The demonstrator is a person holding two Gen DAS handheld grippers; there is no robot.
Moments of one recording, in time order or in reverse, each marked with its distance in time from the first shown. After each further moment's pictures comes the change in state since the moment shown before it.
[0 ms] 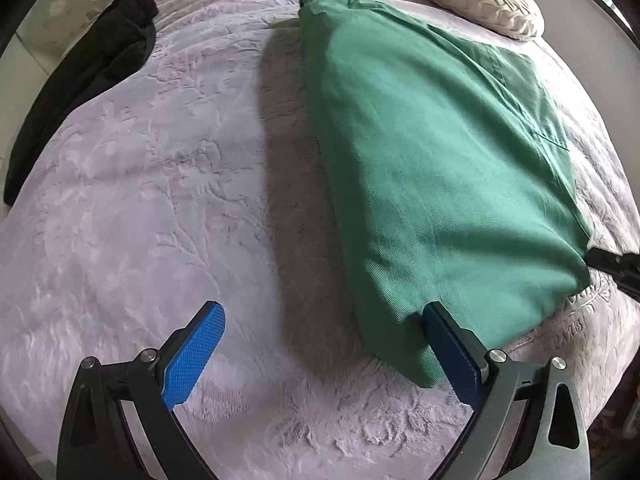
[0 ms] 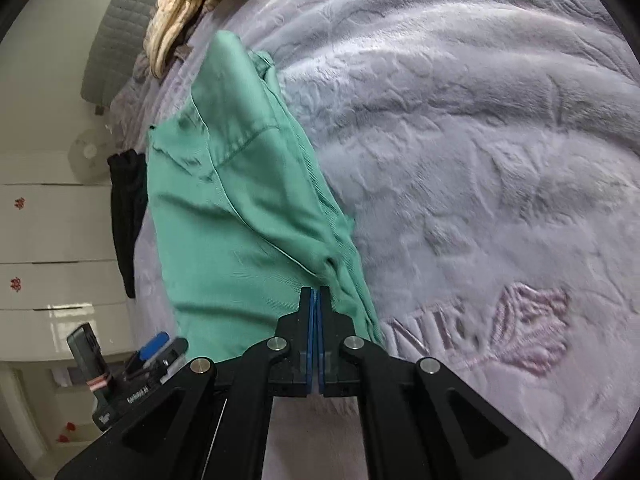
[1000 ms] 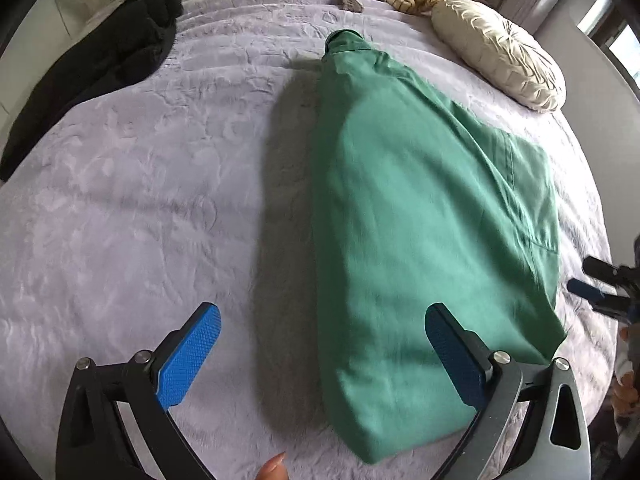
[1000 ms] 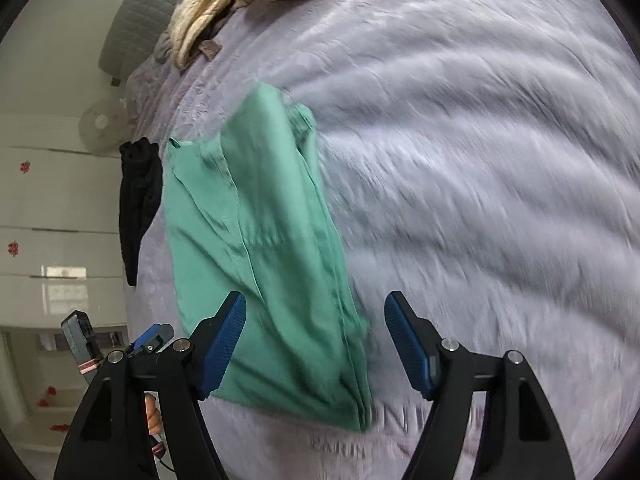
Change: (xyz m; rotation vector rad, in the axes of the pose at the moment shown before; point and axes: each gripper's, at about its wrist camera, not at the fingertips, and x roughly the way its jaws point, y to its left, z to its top) left arm -0.006 0.008 0.056 -0.165 -0.057 -0.094; right arm -0.003 0.037 0.092 -0.172 0.018 0.031
